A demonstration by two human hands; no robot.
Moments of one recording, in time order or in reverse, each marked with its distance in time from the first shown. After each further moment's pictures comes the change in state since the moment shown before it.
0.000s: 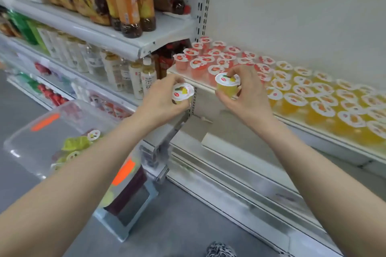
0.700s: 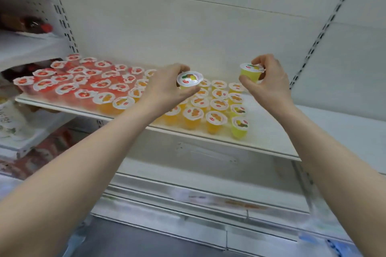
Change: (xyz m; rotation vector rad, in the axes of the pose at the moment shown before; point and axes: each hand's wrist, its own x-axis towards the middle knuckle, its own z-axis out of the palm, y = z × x) left_hand 0.081 0.325 0.182 -0.114 -0.018 0.309; right_hand -0.063 0.240 -0.323 -0.256 0.290 0.389
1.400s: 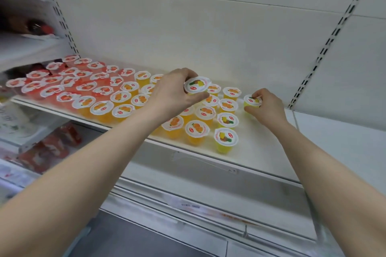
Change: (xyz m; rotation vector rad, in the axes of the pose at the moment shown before) left_hand 0.036 0.048 0.059 0.037 -0.040 -0.098; right_hand 0.040 0.143 0.050 -0.066 -0.317 0.217
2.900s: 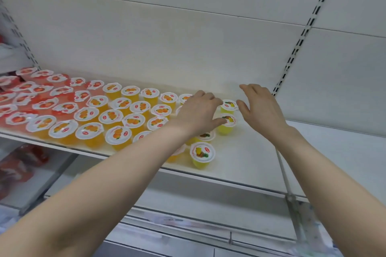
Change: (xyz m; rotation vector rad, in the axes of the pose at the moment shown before) left_hand 0.051 0.045 0.103 0.314 -0.237 0.354; right_hand -0.011 -0.008 -0.057 -0.426 0.141 -0.336
